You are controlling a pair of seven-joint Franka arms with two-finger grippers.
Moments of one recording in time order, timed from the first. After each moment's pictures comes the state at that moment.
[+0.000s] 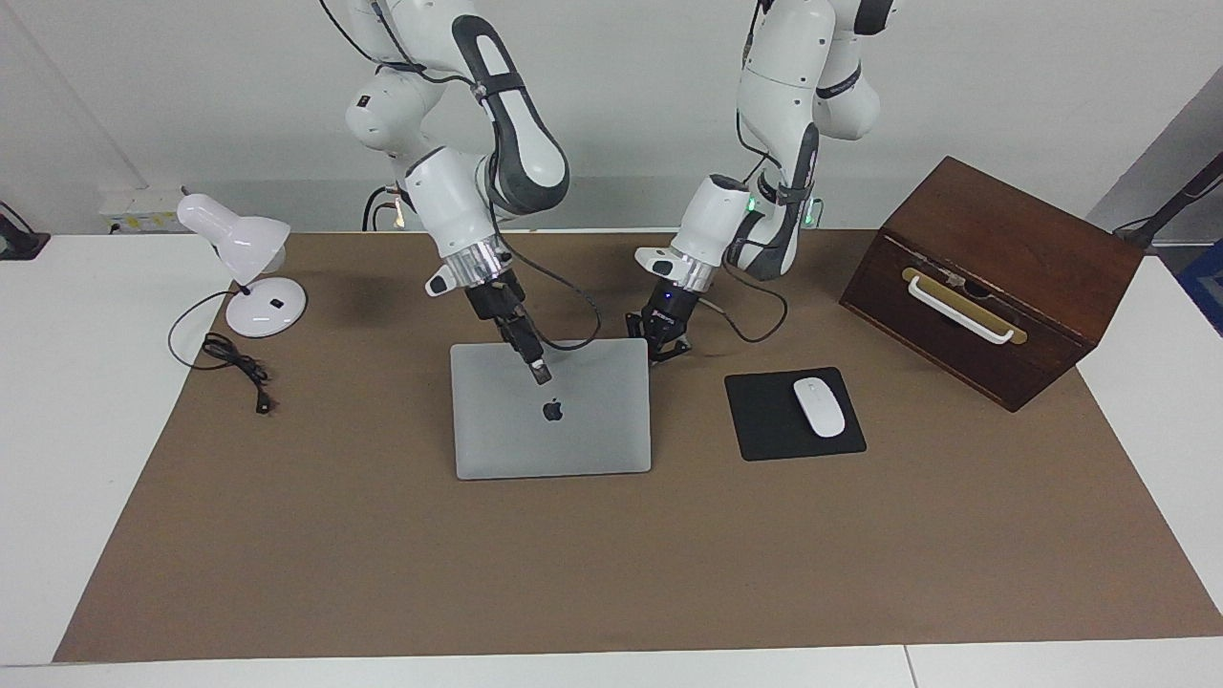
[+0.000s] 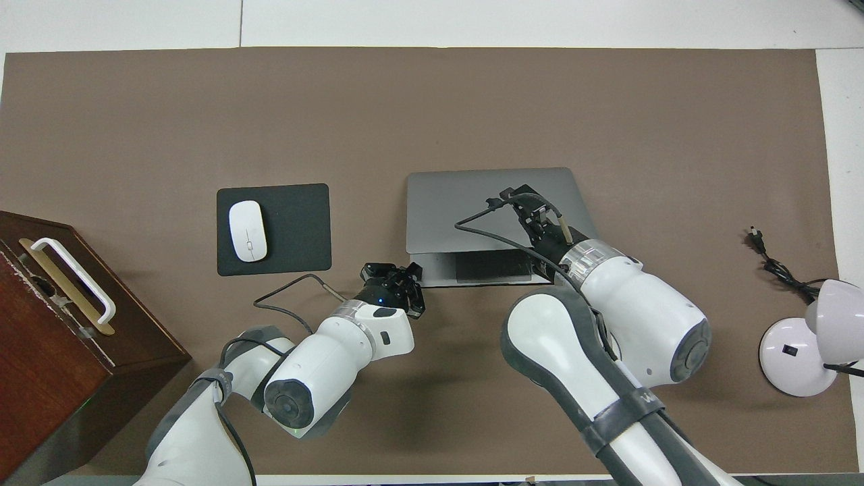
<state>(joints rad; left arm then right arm) -0.64 0.27 -0.05 -2.50 0.07 3.50 0.00 1.18 0.12 -0.65 -2.27 1.35 3.04 0.34</state>
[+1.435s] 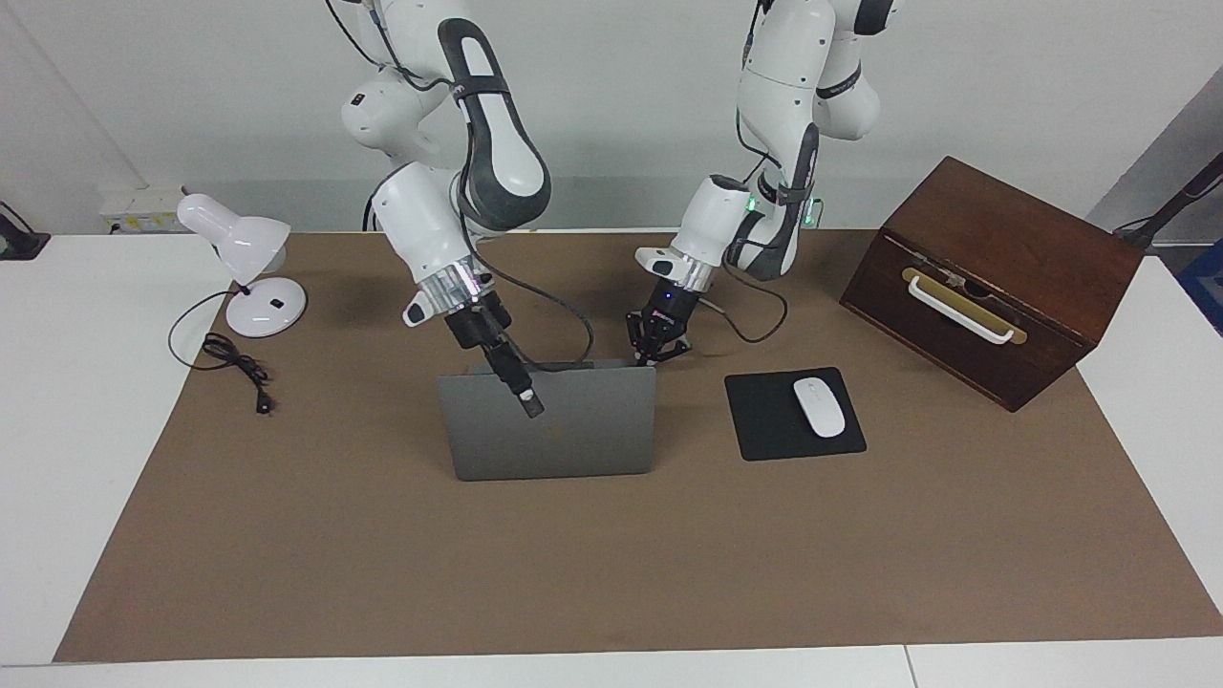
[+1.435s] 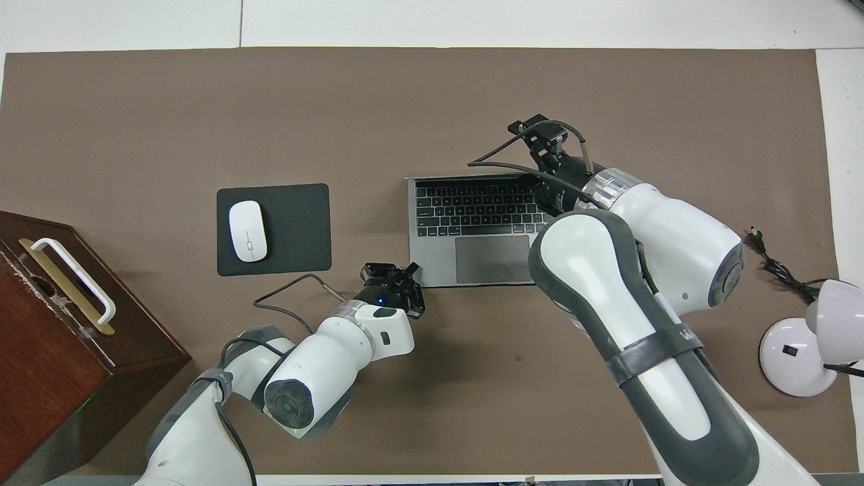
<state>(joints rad) -0.64 0.27 -0.05 -2.50 0.07 3.50 0.00 1.01 0.25 -0.65 -2.00 1.35 2.82 0.33</state>
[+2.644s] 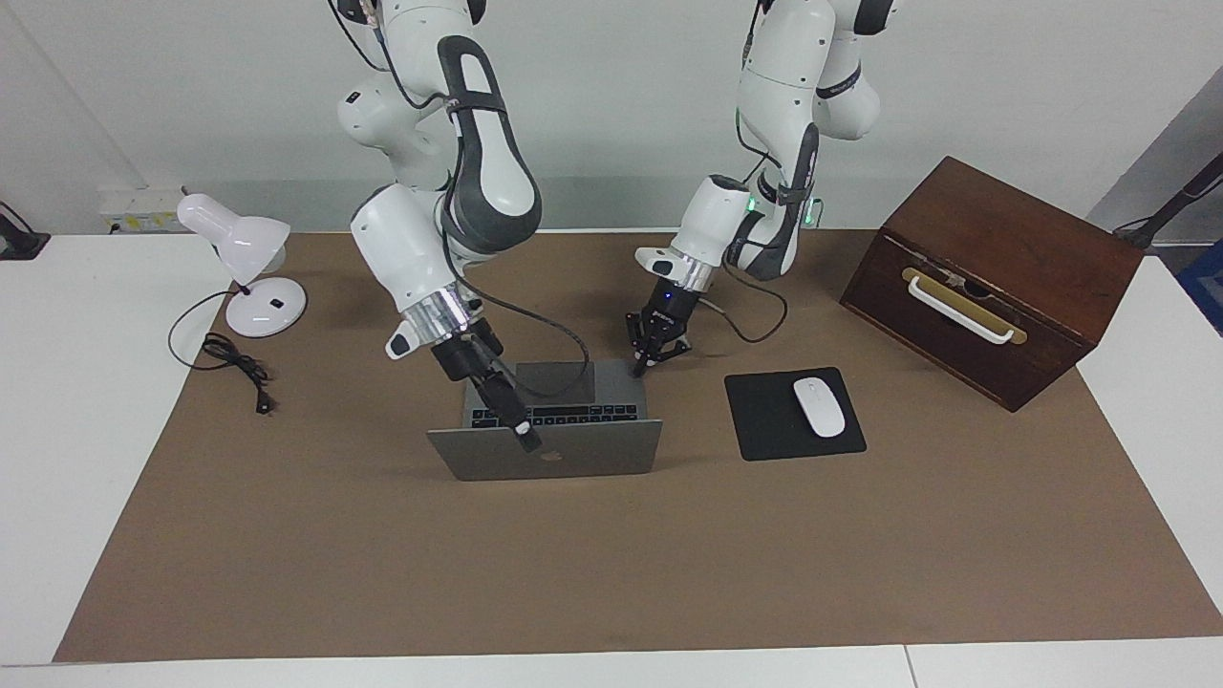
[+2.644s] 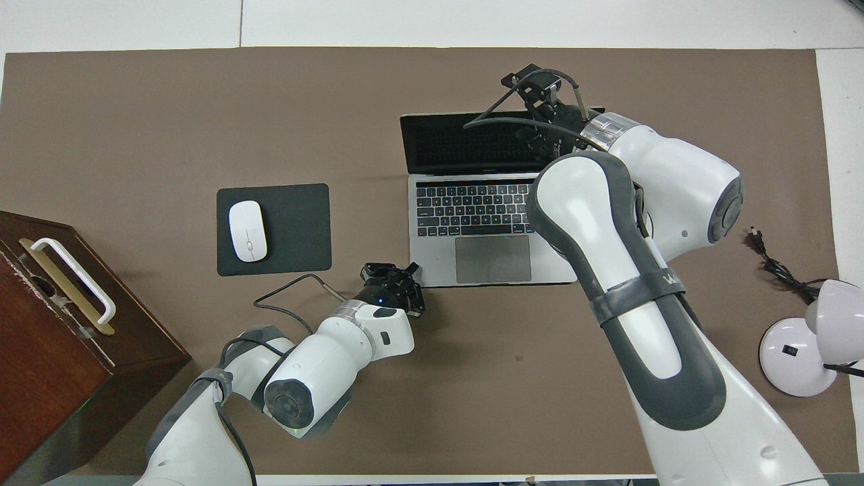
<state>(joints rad) -0.64 0.27 -0.05 -2.50 0.07 3.50 0.01 0.90 0.42 -0.62 -1.77 1.33 2.71 0.32</state>
